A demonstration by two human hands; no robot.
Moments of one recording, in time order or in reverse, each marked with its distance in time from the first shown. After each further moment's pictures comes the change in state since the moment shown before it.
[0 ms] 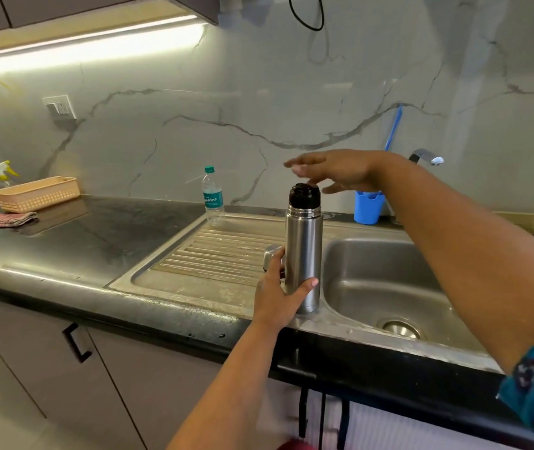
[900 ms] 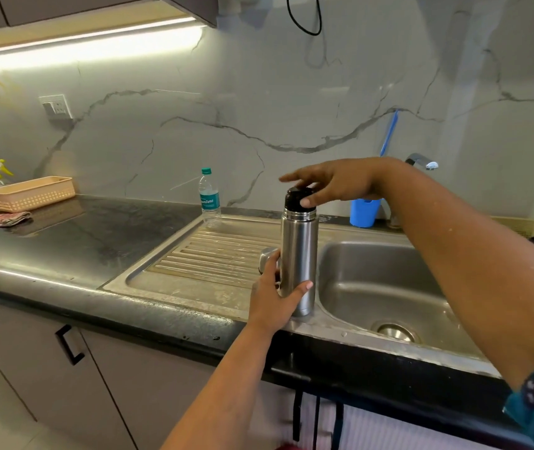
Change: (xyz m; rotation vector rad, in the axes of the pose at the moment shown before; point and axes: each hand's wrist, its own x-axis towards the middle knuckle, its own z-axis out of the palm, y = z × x) left_hand -0.001 0.002 -0.001 -0.010 -0.004 -0.006; right_hand -0.010 0.001 0.001 -0.270 -0.059 -0.031
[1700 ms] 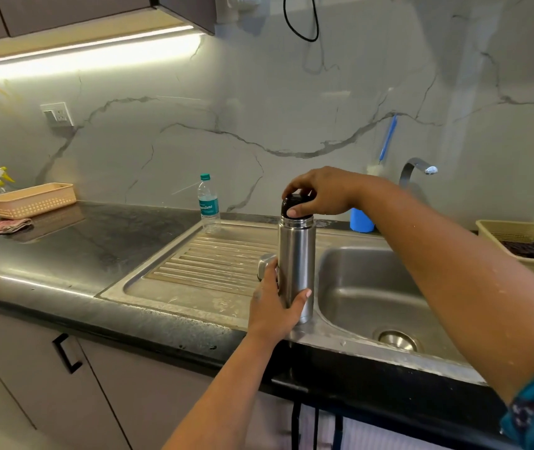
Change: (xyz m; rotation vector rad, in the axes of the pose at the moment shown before) left_hand 0.000 0.005 0.005 0.088 0.028 0.023; right_hand 0.014 0.000 0.008 -0.281 0.211 -0.029
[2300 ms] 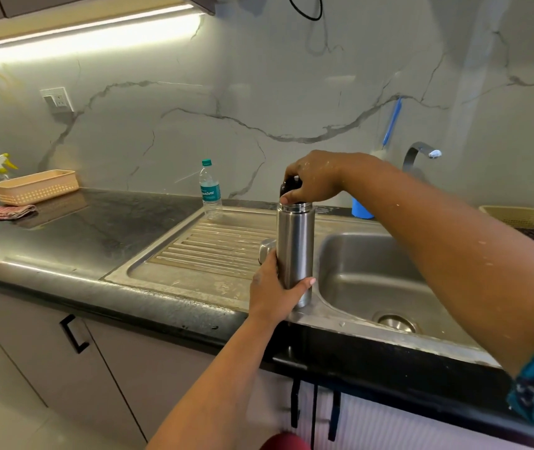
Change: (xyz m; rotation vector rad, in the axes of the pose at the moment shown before) left_hand -0.005 0.004 -0.003 0.025 0.015 -0.023; right_hand 0.001 -0.028 0.001 -0.322 -0.074 0.092
